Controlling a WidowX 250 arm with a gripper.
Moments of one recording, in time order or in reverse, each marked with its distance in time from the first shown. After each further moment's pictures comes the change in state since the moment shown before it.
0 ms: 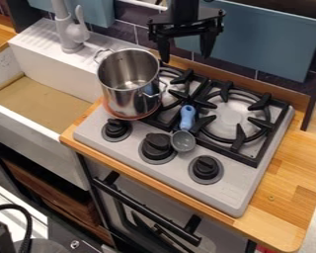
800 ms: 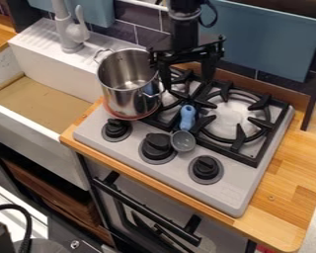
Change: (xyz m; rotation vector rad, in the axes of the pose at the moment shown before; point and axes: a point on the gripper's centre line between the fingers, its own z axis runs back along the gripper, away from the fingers) arm -0.032 0.007 -0.013 -0.044 0.088 0.054
